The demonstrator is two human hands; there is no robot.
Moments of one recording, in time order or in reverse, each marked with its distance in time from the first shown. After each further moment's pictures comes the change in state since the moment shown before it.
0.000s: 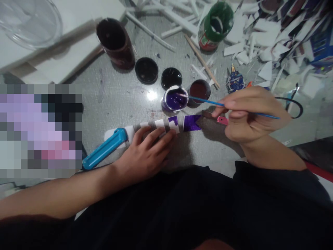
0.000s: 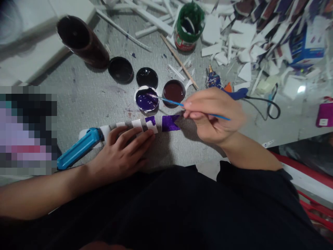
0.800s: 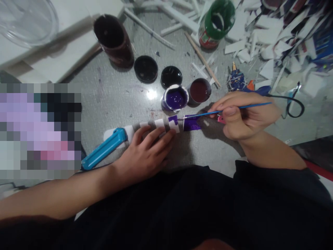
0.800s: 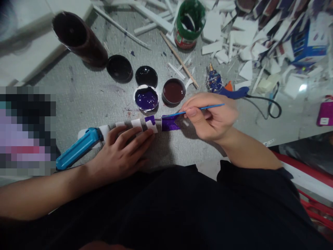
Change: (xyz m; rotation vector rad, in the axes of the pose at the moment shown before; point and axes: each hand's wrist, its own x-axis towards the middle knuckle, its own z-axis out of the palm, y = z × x) left_hand -0.001 0.001 0.002 -0.006 0.006 -0.006; right_hand -0.003 -0.009 0.008 0.011 -0.010 0.224
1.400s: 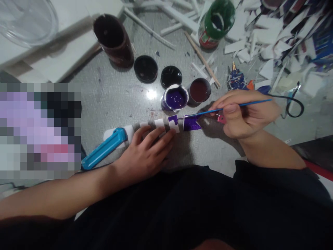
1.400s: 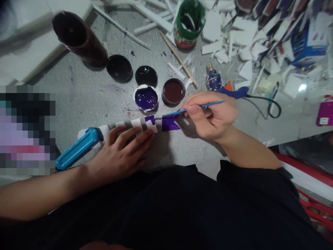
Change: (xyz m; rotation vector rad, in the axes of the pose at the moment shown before) left_hand -0.003 0.000 0.001 -0.065 -0.035 -0.027; right_hand -0.003 0.001 -0.001 0.056 0.063 0.198
